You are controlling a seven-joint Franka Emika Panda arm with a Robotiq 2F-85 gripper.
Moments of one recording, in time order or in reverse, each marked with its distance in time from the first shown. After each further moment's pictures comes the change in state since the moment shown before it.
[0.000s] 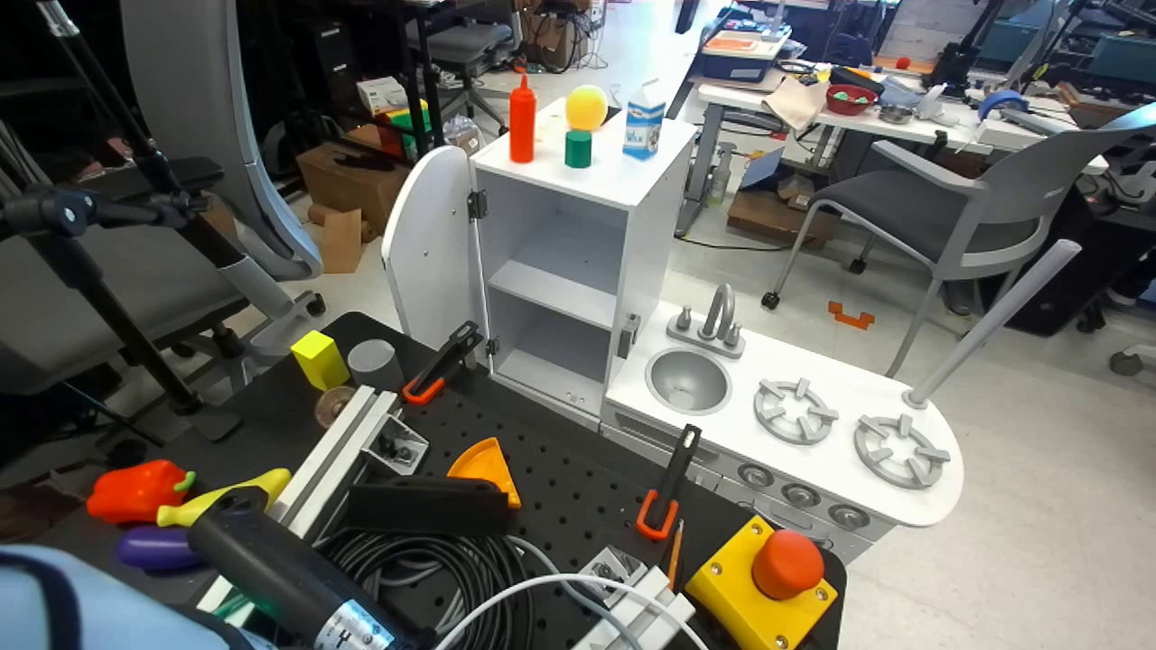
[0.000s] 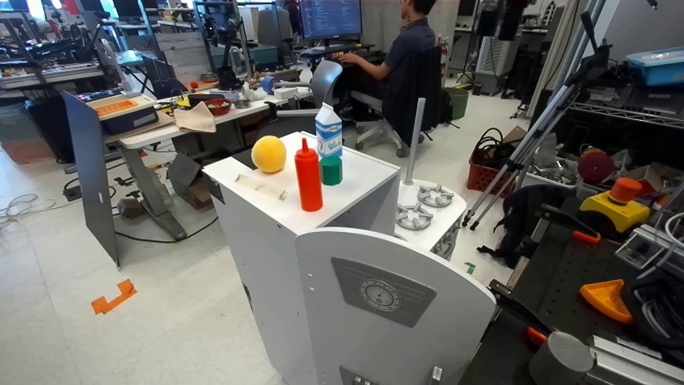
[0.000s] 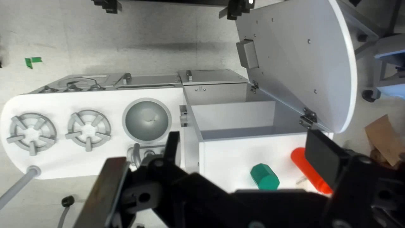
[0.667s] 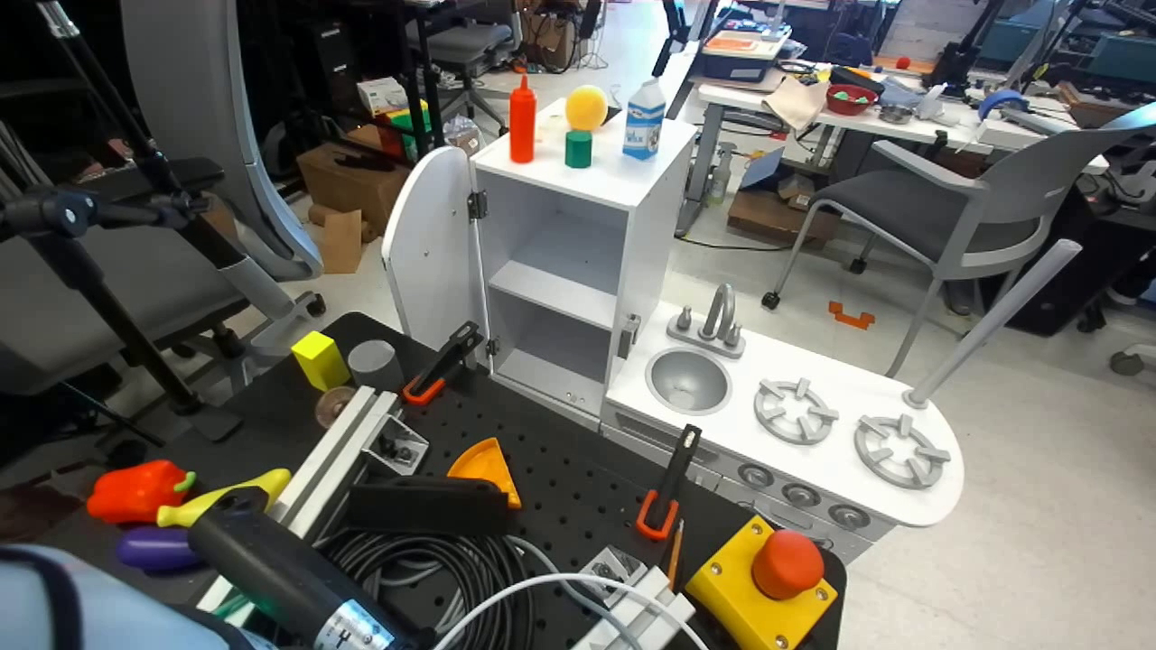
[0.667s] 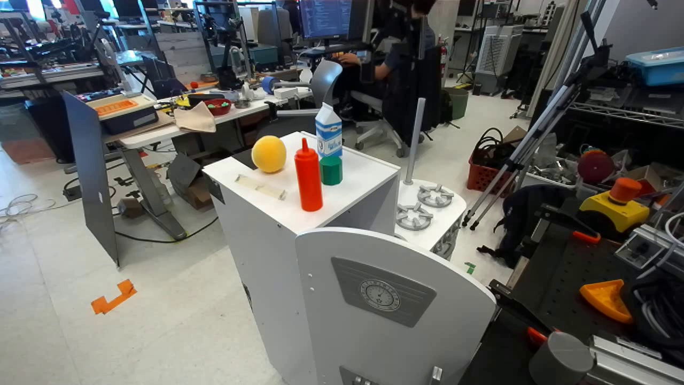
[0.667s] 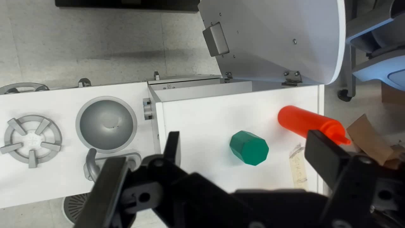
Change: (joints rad) arm 0.019 0.546 0.031 0.534 0.094 -0.137 0.069
